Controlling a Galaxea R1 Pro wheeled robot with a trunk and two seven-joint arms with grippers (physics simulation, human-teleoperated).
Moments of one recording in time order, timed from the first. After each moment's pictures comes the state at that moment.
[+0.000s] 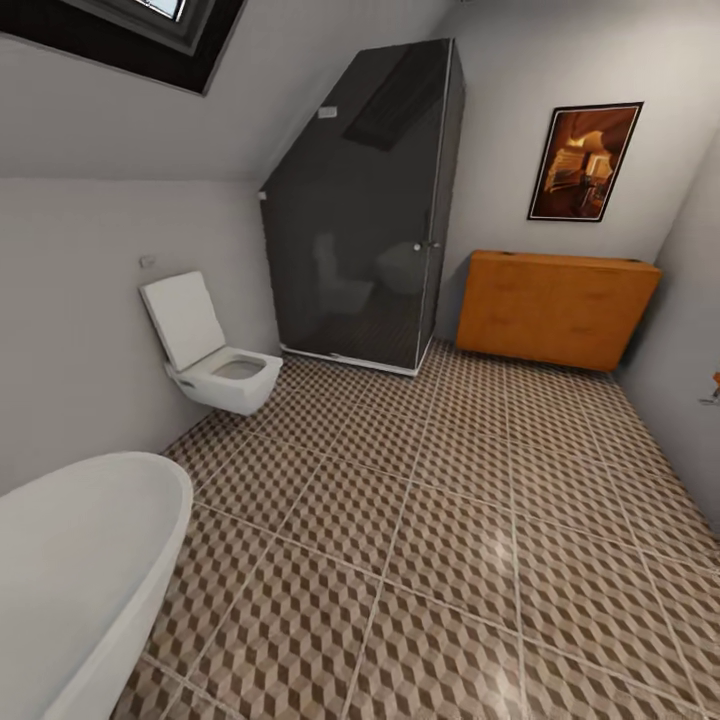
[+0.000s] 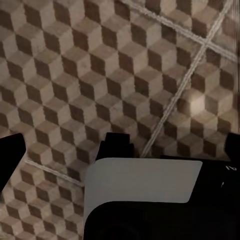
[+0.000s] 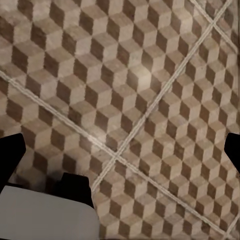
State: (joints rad) left arm -0.44 0.11 -2.12 -0.25 2.19 -0.04 0.16; right arm -0.32 0.07 0.48 0.02 -0.09 -0.20 -0.28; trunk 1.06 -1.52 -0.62
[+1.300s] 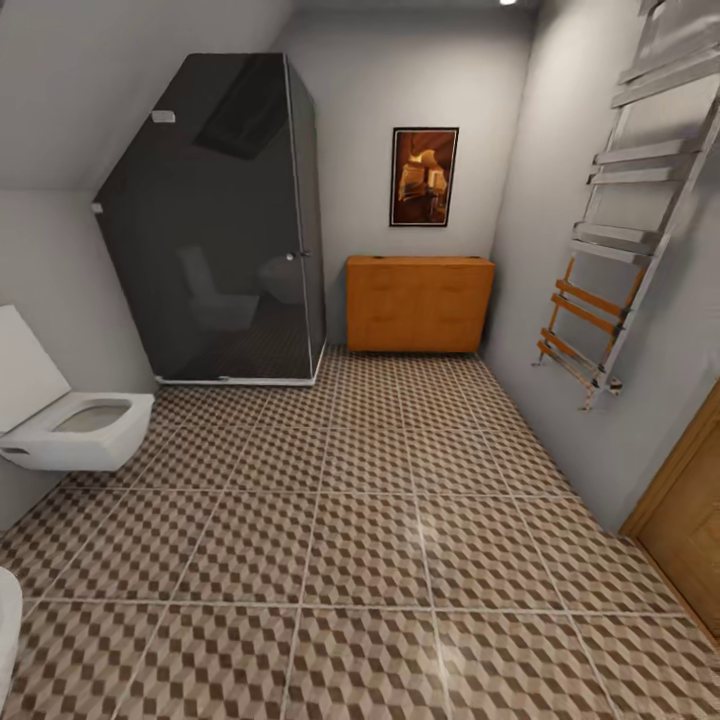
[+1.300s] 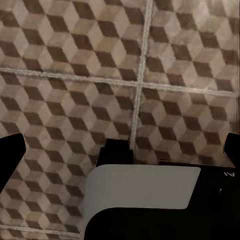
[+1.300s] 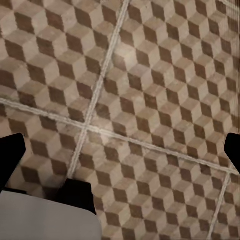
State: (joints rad) left arm -0.43 0.11 -2.12 -0.25 2.19 -0.04 0.16; right arm -0.32 0.07 0.48 0.03 -0.09 -0.20 -0.26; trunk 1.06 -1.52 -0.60
